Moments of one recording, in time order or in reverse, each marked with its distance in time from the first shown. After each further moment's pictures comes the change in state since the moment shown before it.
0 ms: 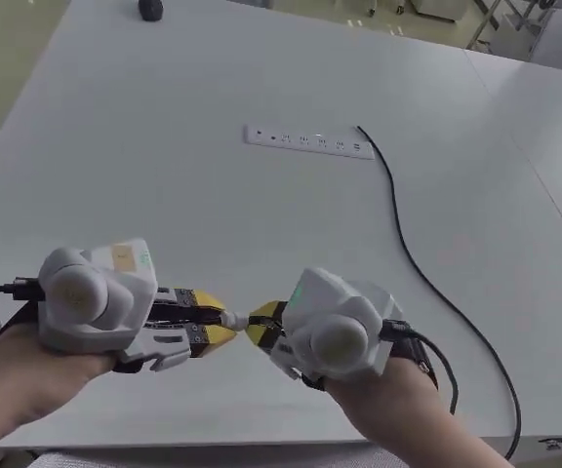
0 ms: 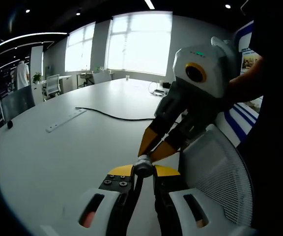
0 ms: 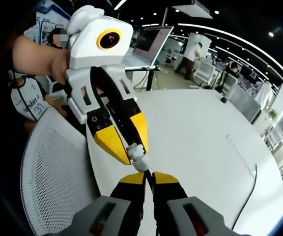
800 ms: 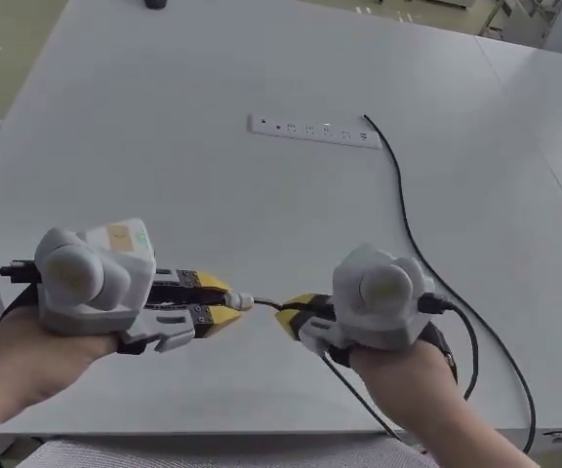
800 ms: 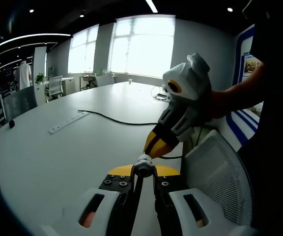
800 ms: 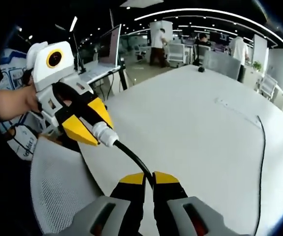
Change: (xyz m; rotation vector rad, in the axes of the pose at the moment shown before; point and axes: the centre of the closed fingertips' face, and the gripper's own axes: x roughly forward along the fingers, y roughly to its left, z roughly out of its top) left arm -0.001 0.002 0.011 -0.018 -0.034 0.018; right arm -0.004 -0.028 -0.041 0.414 0.013 -0.012
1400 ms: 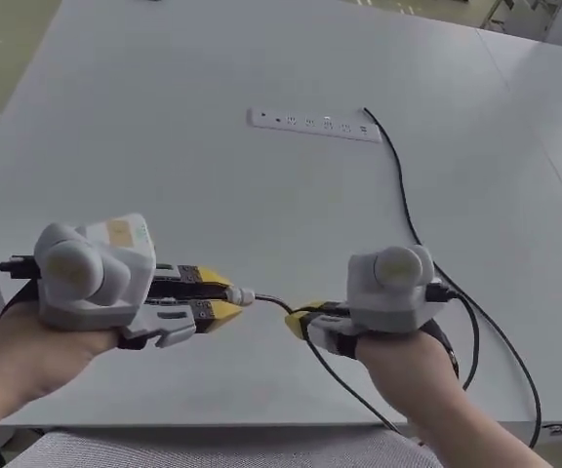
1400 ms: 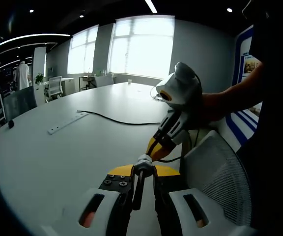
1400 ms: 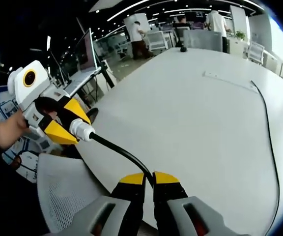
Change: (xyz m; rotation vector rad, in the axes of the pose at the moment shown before) left arm 0.000 -0.004 0.000 0.001 -0.005 -0.004; right arm 0.005 -0.007 -0.023 0.213 0.059 0.004
